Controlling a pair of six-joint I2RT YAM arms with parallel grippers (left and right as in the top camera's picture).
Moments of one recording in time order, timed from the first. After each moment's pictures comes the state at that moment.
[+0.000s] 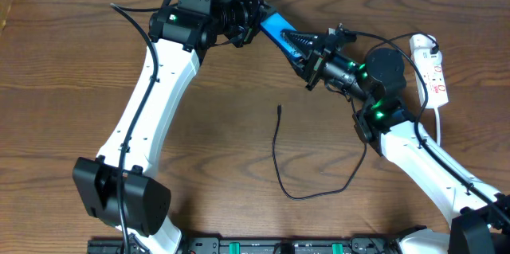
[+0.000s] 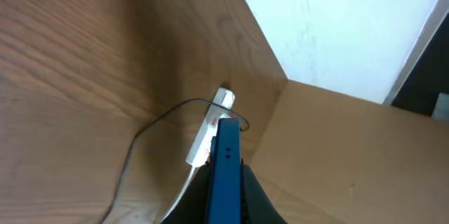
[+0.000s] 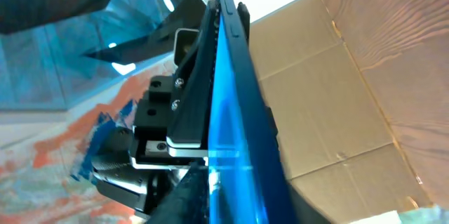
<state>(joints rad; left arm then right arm) -0.30 1.79 1.78 -0.68 0.51 -1.23 0.39 1.47 0.86 0.70 -0.60 2.08</state>
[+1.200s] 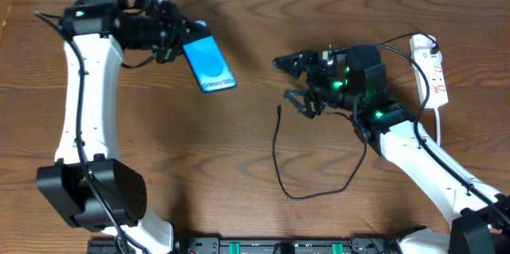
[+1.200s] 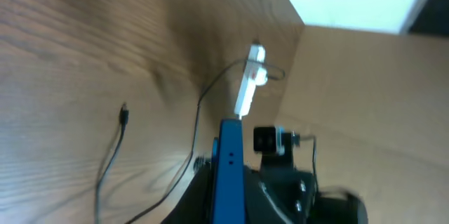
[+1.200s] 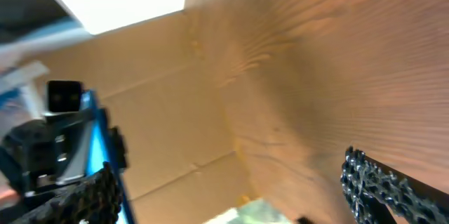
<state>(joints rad) 0.12 1.79 1.78 -1.14 0.96 -0.50 0.40 1.47 0.87 0.14 -0.65 1.46</state>
